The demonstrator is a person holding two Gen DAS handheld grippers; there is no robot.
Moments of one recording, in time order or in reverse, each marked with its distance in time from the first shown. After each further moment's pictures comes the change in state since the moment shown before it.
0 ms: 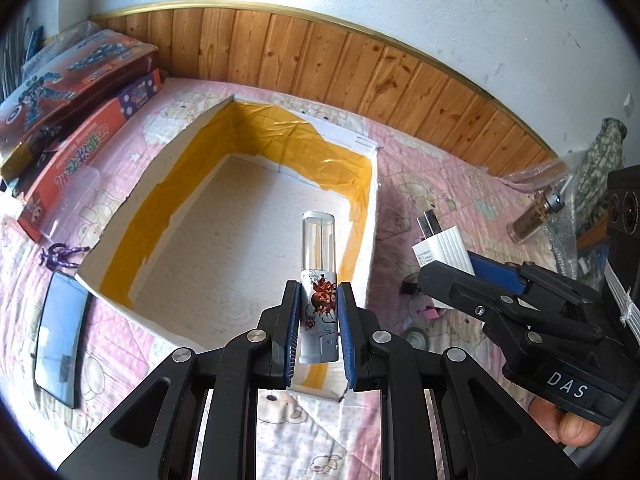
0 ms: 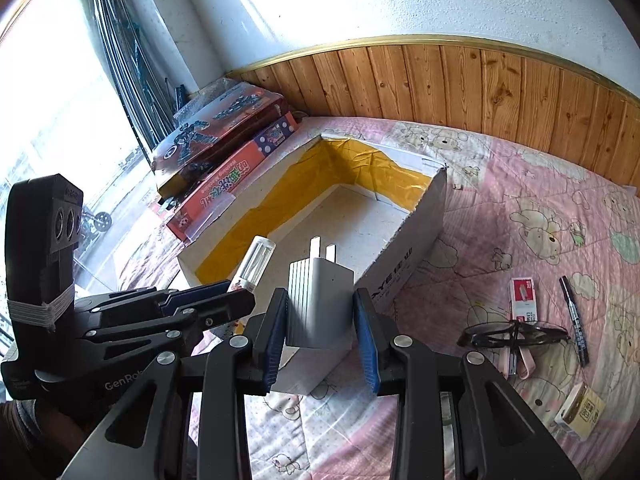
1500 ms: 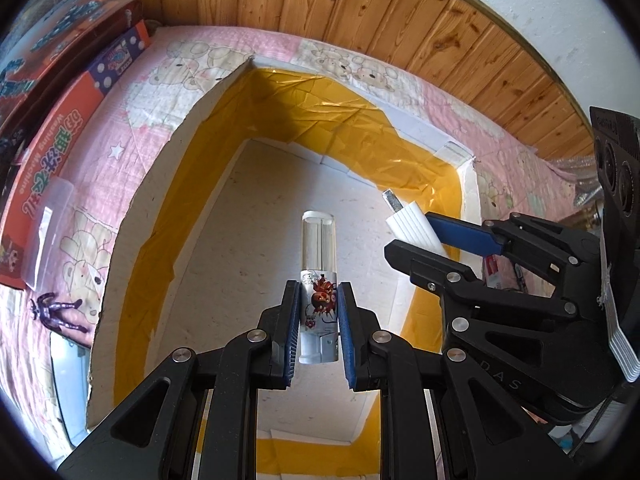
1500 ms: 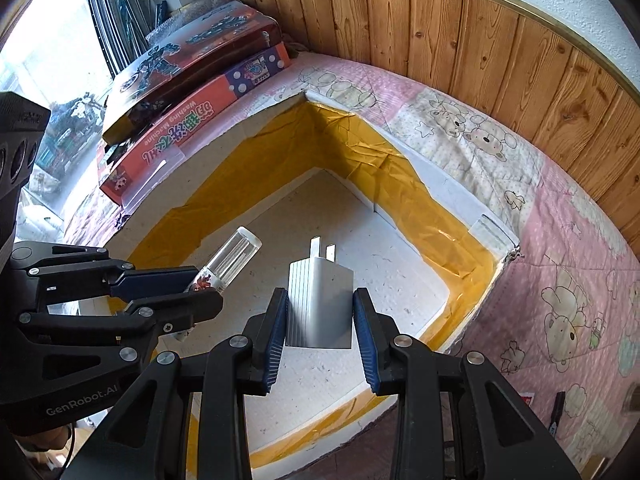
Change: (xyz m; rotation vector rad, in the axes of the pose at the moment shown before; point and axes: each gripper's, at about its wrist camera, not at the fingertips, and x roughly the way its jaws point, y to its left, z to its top) left arm 0.112 0.048 0.091 -0.028 0.282 0.043; right arm 0.158 -0.024 0.089 -0.181 0.292 -0.081
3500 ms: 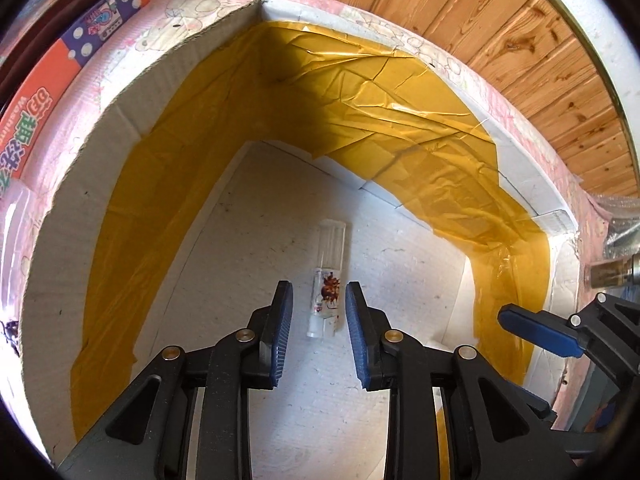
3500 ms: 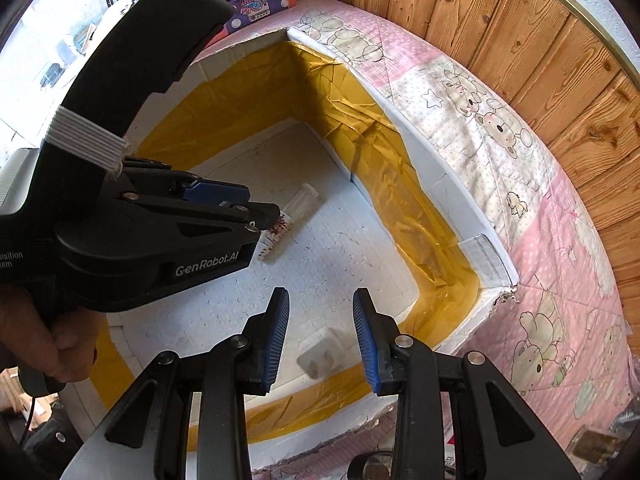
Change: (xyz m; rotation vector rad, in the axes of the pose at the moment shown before) left arm 0.076 0.032 0.054 -0.109 0.086 0.045; right arm 0.023 -0.022 0.014 -0.164 0.205 -0.041
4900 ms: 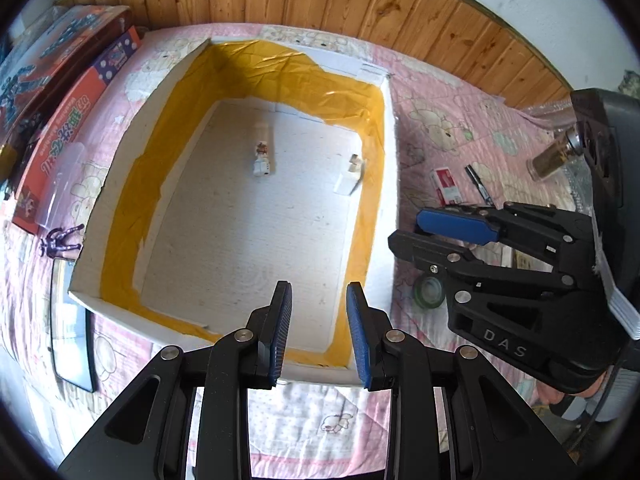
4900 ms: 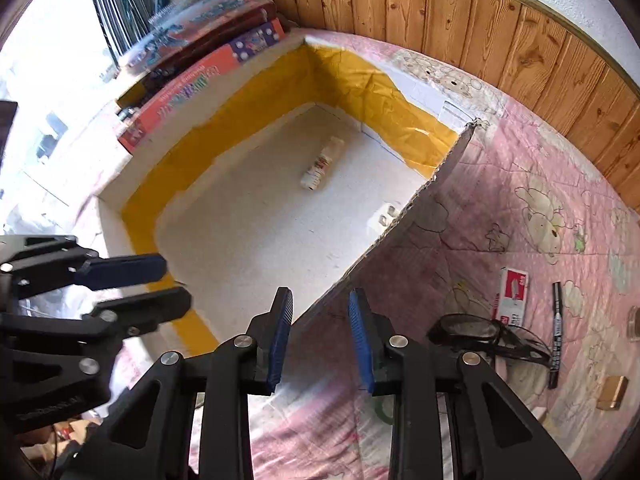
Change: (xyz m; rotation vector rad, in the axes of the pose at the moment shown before) left arm -0.125 -0.058 -0.179 0.221 -0.090 -0.014; right arm -0.076 0.040 -0.139 0.239 -0.211 0.073
